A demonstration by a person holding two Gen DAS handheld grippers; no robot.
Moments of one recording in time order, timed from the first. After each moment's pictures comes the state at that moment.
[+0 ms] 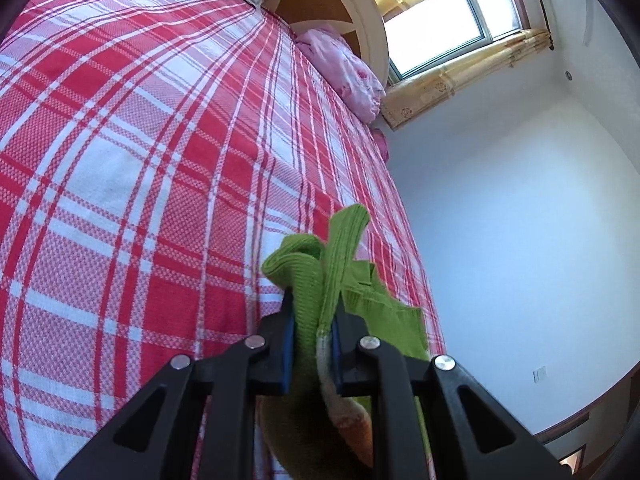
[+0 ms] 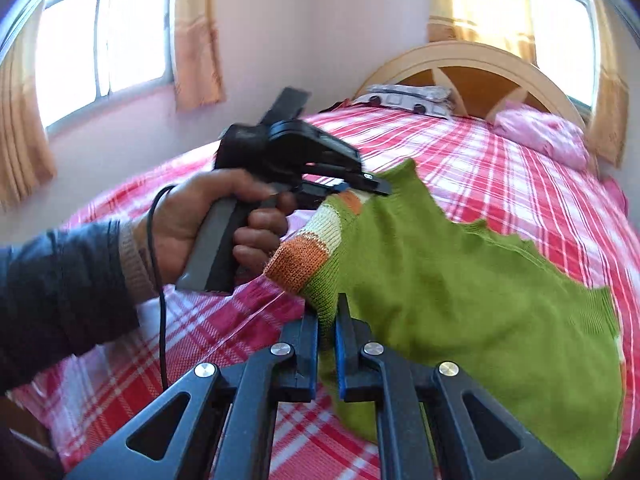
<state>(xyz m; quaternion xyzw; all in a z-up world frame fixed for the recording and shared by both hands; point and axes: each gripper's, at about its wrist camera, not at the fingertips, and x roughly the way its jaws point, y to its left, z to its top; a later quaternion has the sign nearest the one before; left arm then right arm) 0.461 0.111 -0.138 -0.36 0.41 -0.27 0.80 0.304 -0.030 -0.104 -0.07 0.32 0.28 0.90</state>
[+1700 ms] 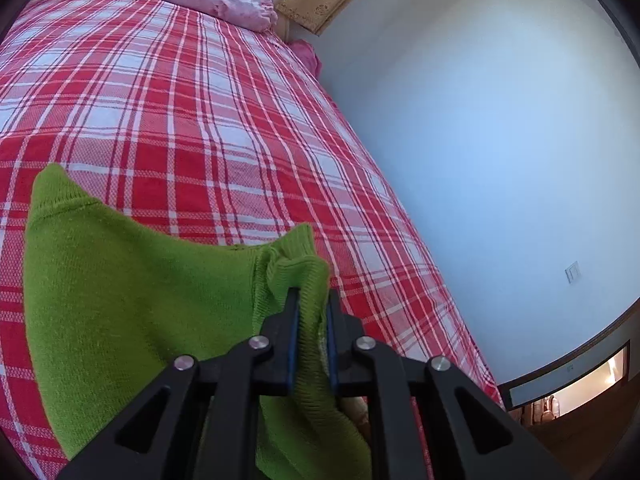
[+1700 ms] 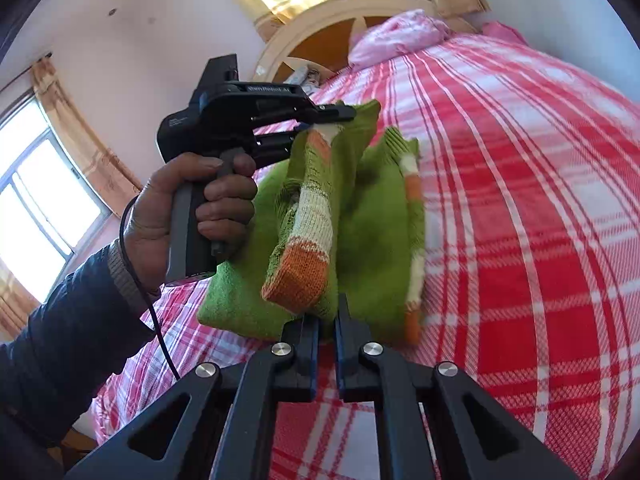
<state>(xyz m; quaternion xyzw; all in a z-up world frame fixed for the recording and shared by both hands) 0.462 -0.192 -0.094 -0.17 0.46 -0.37 0.79 0.274 -0.321 -0.142 0.21 0.38 0.18 0.88</state>
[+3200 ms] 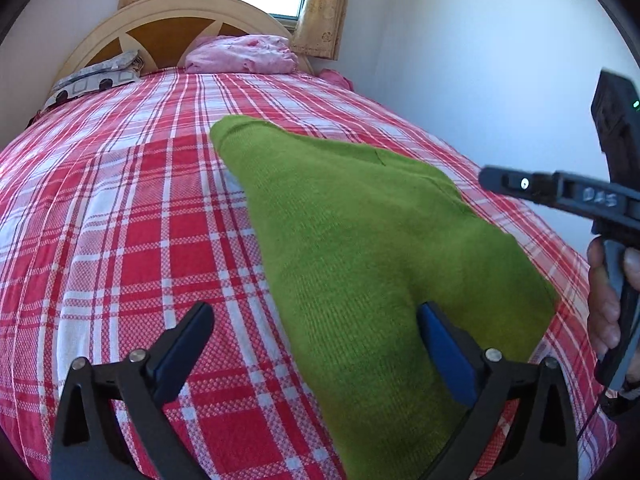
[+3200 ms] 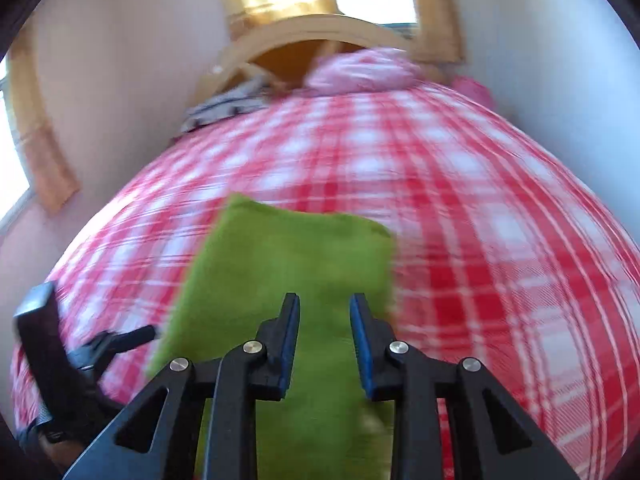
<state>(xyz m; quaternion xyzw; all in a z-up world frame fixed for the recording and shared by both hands) 0.340 -0.097 -0.136 0.00 0.36 -0.27 0.89 0.368 -0.264 -0.093 0.06 0.36 0.09 0.93</state>
